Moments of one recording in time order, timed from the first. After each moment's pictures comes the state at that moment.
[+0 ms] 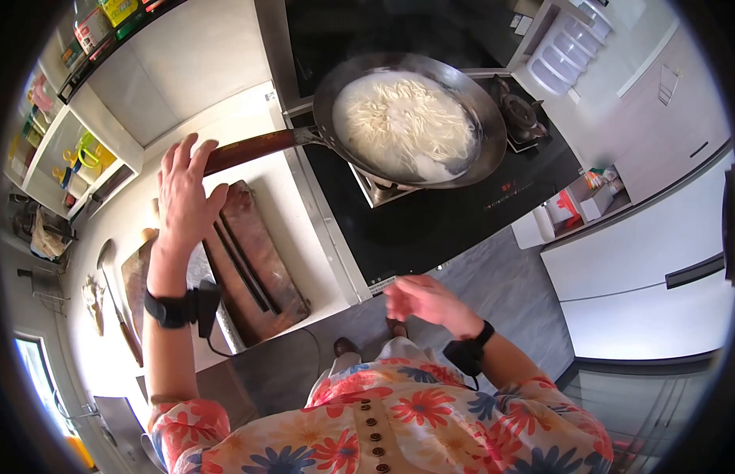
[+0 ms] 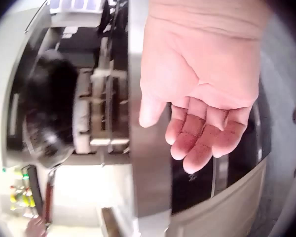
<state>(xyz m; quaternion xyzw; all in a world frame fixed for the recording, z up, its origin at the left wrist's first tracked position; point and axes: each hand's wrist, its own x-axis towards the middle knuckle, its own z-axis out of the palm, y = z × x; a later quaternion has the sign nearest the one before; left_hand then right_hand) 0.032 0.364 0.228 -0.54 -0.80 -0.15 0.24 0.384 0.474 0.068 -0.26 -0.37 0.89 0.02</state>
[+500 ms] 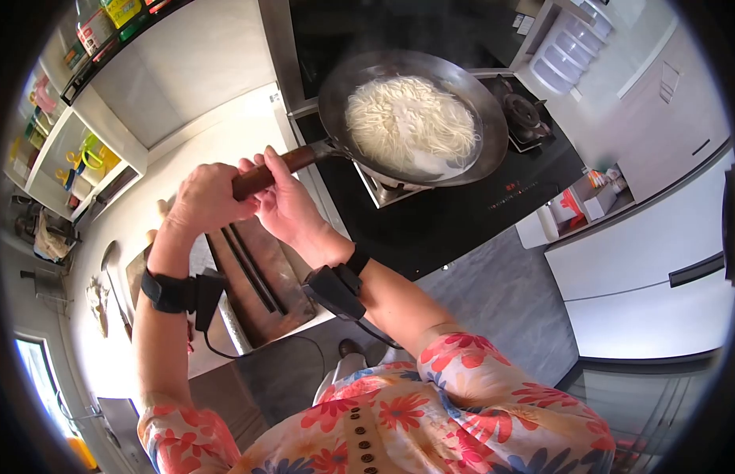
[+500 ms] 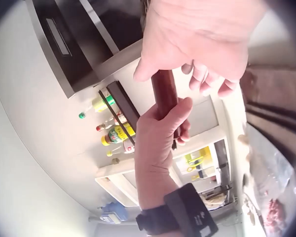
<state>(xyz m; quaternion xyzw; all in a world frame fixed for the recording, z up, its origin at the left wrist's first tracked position) 0.034 0.386 0.251 -0.54 -0.84 -0.03 -0.05 0.117 0.458 0.147 -0.03 -0.15 0.96 0.23</state>
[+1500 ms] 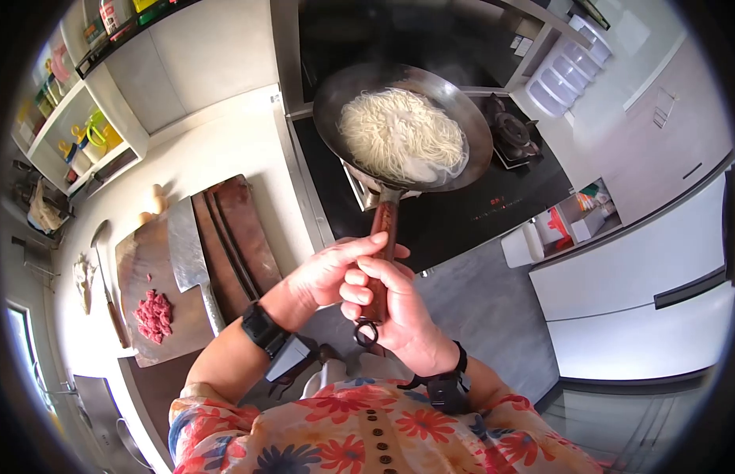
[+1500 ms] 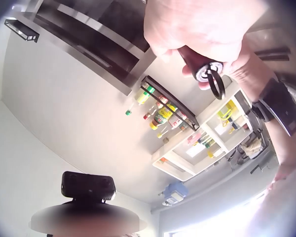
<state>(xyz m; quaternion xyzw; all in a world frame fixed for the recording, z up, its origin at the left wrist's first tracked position) 0.184 0.398 0.160 -0.18 -0.24 -0.47 -0.83 0.322 0.415 0.199 -0.23 -0.14 0.94 0.20</state>
